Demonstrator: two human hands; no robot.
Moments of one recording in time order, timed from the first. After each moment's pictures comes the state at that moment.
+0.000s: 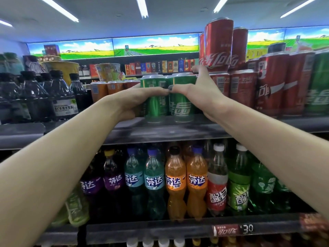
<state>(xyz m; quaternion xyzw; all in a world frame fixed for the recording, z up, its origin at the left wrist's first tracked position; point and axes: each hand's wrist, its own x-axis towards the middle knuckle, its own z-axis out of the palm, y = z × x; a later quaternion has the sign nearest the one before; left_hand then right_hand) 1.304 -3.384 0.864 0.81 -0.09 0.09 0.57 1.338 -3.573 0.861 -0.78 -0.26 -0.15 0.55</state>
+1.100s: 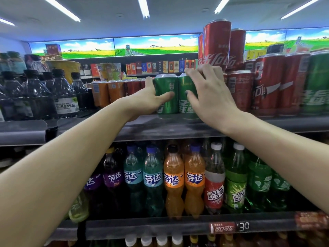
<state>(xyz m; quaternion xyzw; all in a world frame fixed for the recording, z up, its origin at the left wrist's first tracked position) 1.313 -3.400 0.860 0.91 -0.02 0.17 0.39 1.339 -3.598 0.839 -0.81 -0.31 -0.46 0.17</state>
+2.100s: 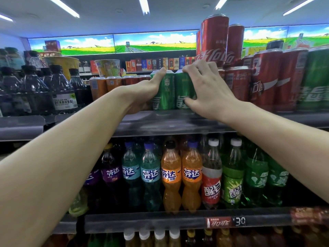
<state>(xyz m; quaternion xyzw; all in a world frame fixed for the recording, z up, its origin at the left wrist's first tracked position) 1.319 -3.407 0.871 0.88 0.02 0.10 0.47 1.348 -3.606 0.847 -0.83 -0.34 -0.43 0.10</state>
